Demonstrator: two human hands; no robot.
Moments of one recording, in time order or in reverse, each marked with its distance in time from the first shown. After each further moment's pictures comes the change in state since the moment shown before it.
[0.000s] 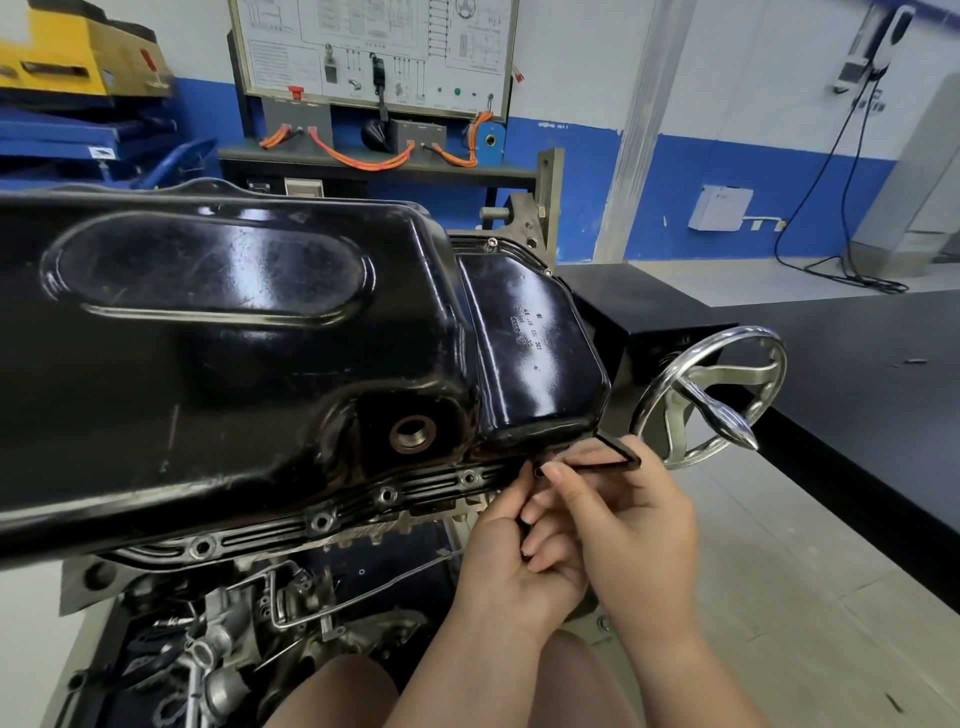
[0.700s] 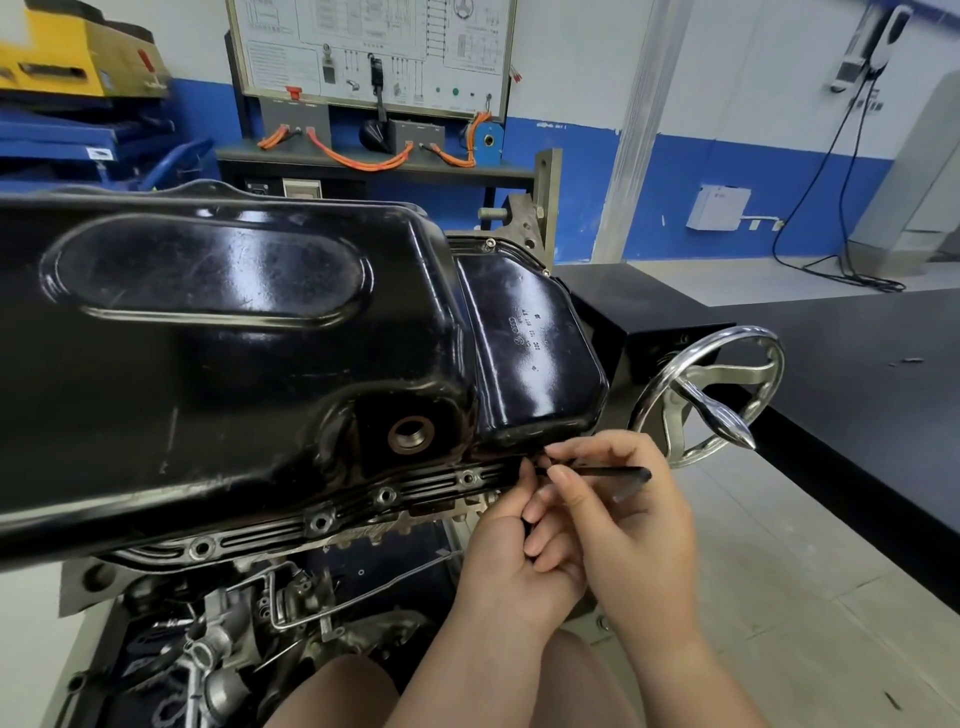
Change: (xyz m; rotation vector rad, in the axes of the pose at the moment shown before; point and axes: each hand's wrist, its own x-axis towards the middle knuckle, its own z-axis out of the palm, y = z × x) left_hand -0.002 -0.003 0.004 0.109 0.045 0.075; right_hand -0.003 0.001 -0.003 0.095 -0.052 0.041
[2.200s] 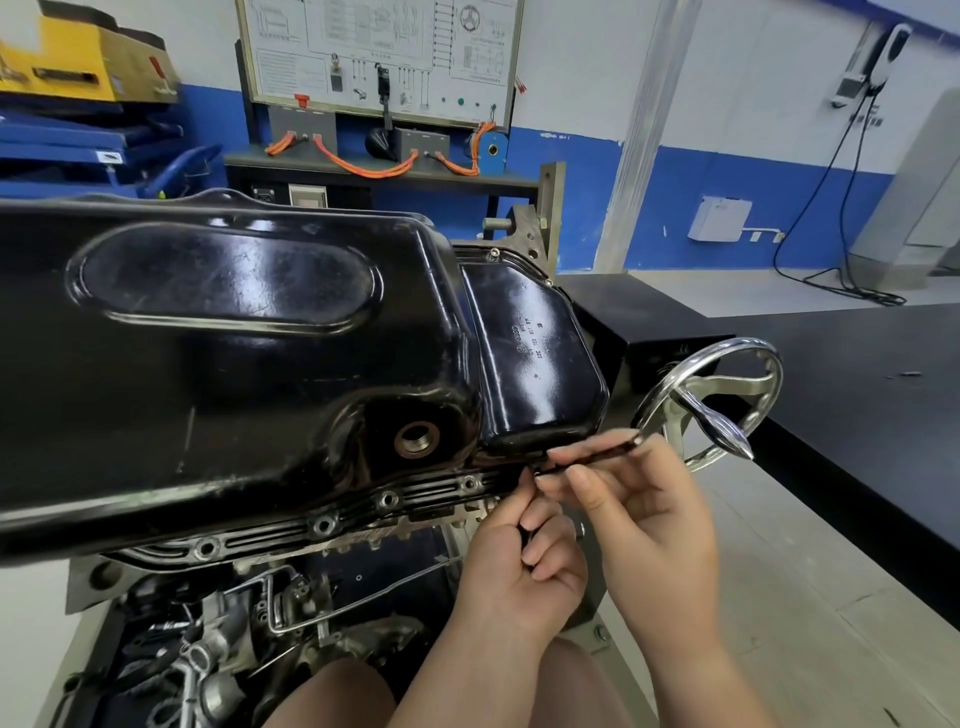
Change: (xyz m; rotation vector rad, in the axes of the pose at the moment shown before) left_hand 0.000 0.000 -0.007 -0.018 -0.039 -0.023; right_hand 0.003 -0.015 -0.005 0.099 -0.027 0.002
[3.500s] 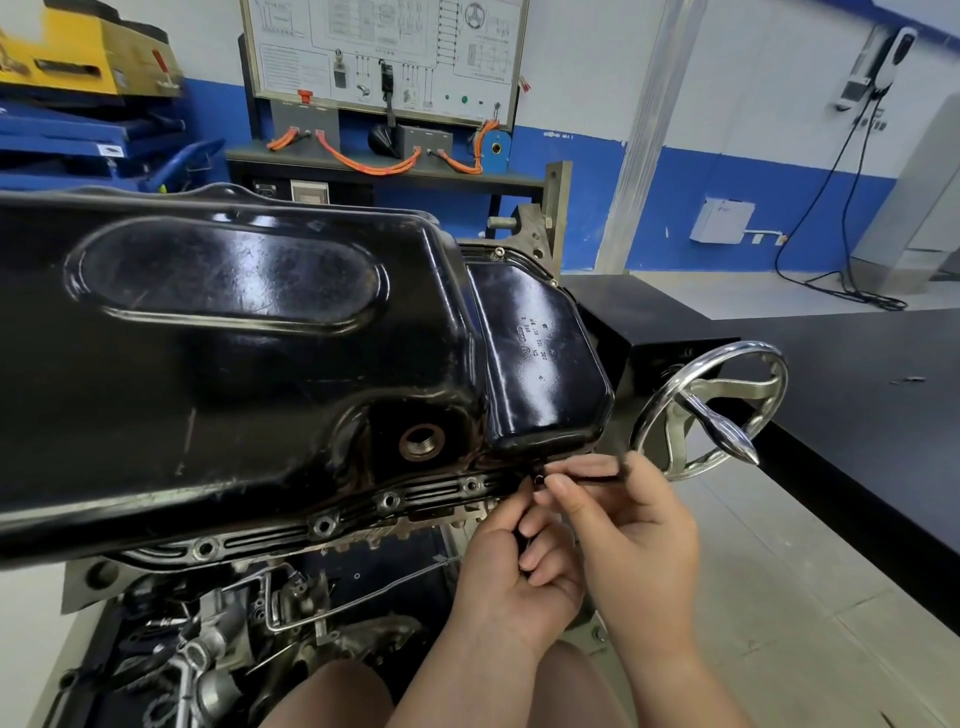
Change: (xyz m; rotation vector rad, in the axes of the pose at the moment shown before) left_hand 0.000 0.002 -0.002 -0.013 0.039 0.012; right_hand -0.001 0.015 0.008 -0.105 0.073 -0.026
